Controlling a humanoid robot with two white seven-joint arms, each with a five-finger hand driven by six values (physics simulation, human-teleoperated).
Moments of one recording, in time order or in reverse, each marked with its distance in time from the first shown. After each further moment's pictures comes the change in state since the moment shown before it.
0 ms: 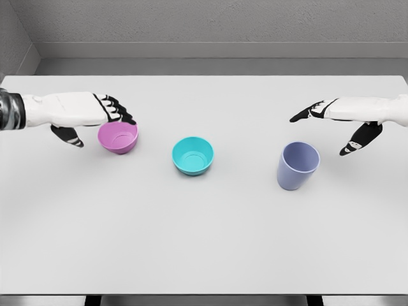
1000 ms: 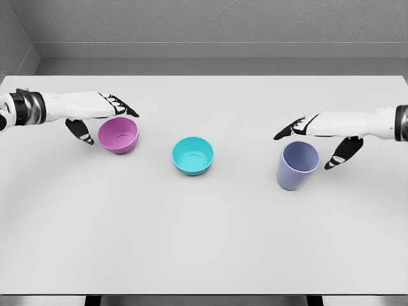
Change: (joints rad) left arm -0.035 -0.175 -0.001 0.311 -0.037 0.000 -0.001; right arm 0.035 0.040 0.015 -0.042 0.019 0.000 0.006
